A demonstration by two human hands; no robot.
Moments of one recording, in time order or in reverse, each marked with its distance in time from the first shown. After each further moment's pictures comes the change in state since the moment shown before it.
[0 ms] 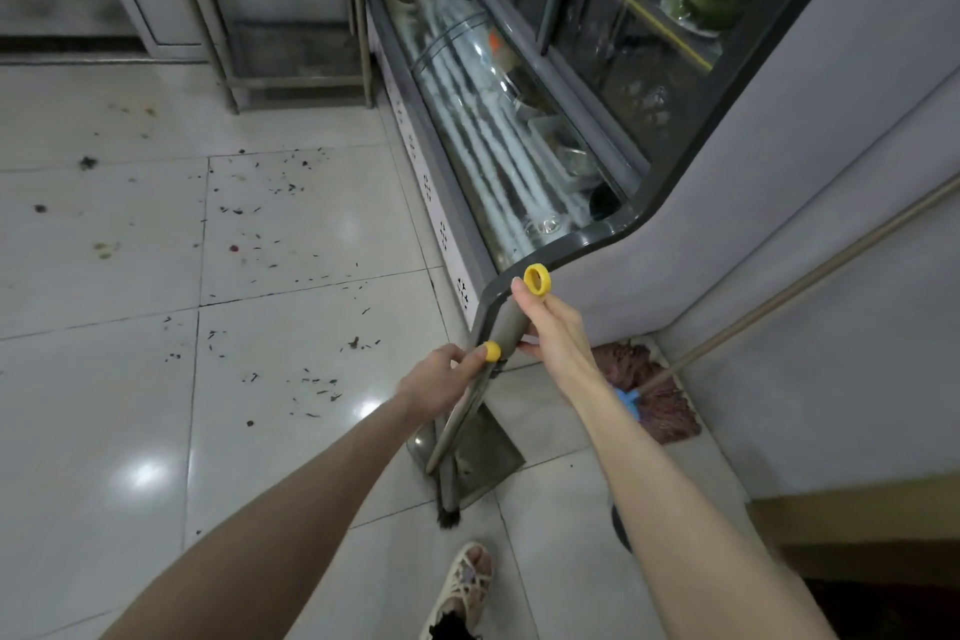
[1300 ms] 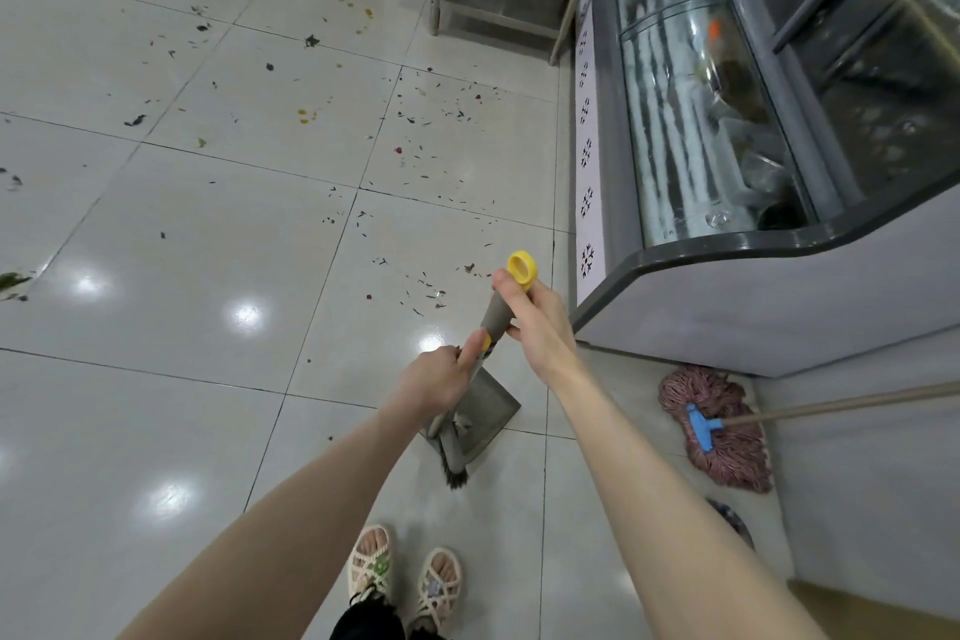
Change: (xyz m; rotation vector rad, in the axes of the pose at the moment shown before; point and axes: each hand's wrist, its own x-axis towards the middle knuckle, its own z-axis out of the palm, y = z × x) left_hand -0.162 -0.161 -0.035 0.003 0.237 -0.253; right_hand -0.117 0.074 0.166 -0.331 -0.405 -0.047
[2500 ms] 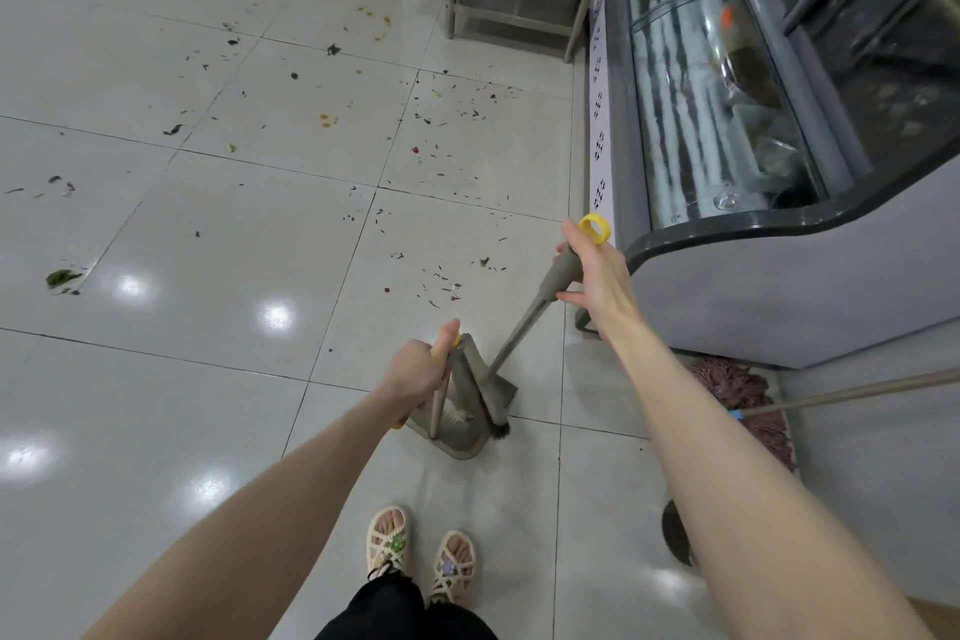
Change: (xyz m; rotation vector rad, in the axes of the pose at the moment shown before) left_hand -0.047 -0.016 0.009 -0.272 0.088 -0.121; right_hand 0.001 0.004 -0.072 0.164 0.110 0.056
